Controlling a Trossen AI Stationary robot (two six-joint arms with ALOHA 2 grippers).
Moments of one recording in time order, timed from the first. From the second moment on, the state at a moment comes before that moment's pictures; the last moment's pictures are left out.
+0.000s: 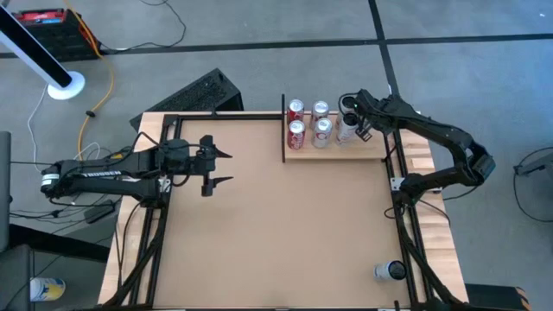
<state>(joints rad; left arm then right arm) 0.19 0.77 0.60 -0.19 -0.04 0.27 -0.79 1.30 1.03 -0.95 0.71 -0.09</state>
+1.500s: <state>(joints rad) 0.19 0.77 0.60 -0.09 -0.03 0.03 -0.60 1.02 1.06 -1.09 0.51 0.01</state>
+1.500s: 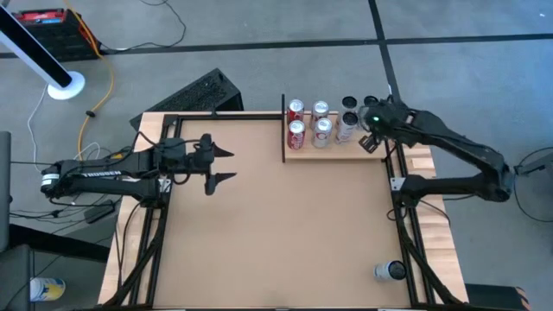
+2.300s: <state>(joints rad) -0.05 0.83 0.51 -0.04 -0.09 -0.26 0.09 1.08 1.12 -0.59 0.20 0.18</state>
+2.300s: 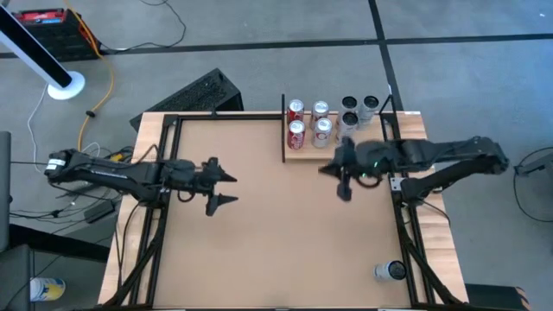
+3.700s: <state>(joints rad) -0.37 1.15 0.24 0.78 -0.12 -0.37 1.03 1.26 1.27 -1.28 -0.15 2.01</state>
